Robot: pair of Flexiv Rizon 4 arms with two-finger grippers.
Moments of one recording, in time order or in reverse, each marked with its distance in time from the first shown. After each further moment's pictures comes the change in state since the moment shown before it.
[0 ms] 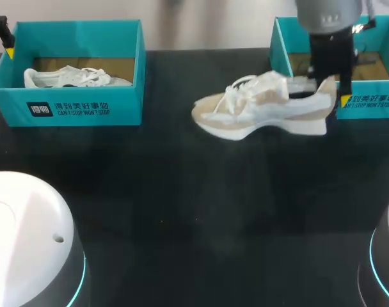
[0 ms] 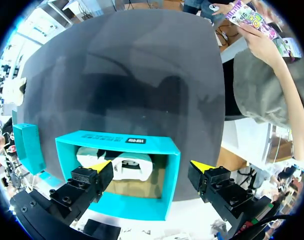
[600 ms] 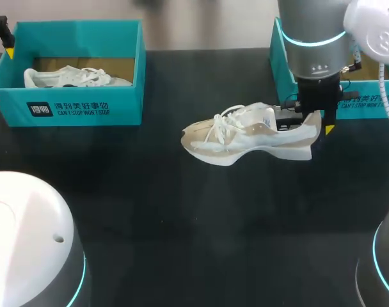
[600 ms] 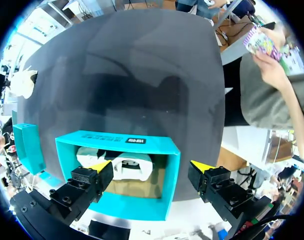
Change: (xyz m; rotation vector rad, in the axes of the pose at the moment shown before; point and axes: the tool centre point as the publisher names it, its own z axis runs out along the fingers) left arm 0.000 0.000 0.000 0.000 0.000 0.000; right arm 0.026 -0.021 0.039 -0.057 0.044 -0.027
